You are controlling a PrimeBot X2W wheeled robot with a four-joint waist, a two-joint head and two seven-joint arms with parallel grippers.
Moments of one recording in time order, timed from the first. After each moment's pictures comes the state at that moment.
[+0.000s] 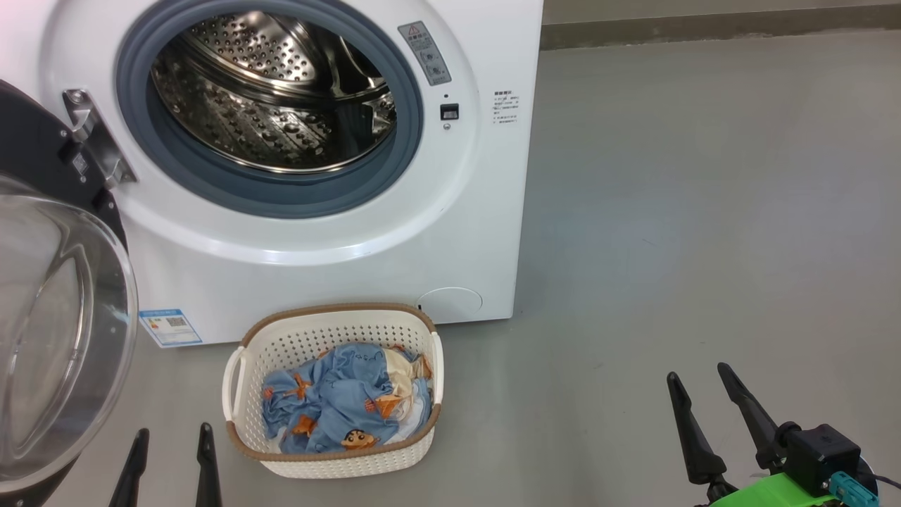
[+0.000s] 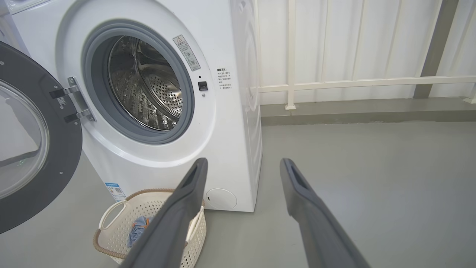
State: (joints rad) left arm 0.16 0.04 0.04 0.00 -0.12 -0.04 -0.26; right arm 0.03 -0.10 0.02 0.12 0.22 0.13 -0.26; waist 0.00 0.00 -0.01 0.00
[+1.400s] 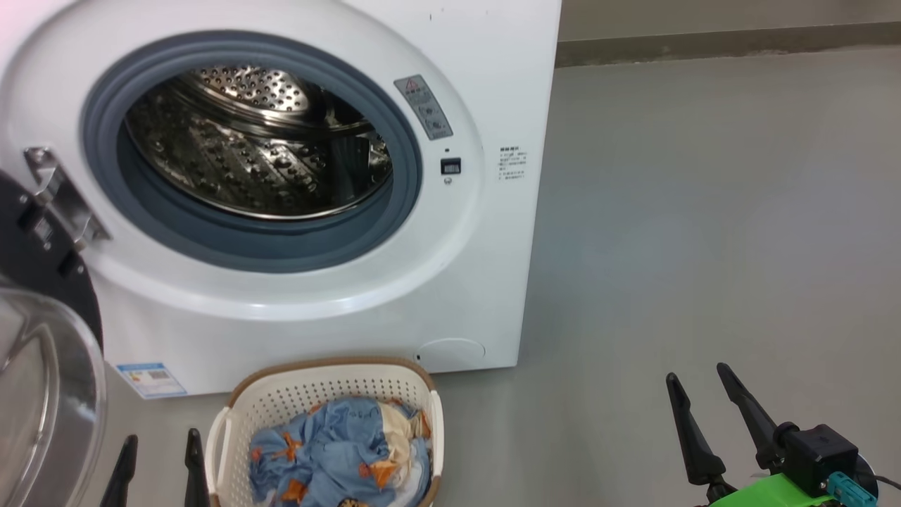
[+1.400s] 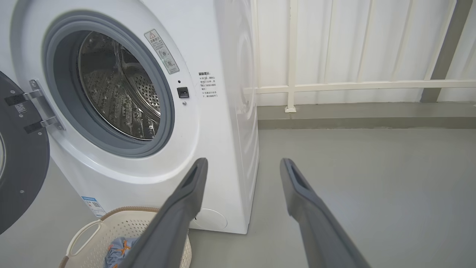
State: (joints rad) left arm 0.16 0.04 0.07 0.04 -0.12 -0.06 -0.26; right arm 0.03 -0.10 0.01 0.12 0.20 0.13 -0.26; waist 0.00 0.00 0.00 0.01
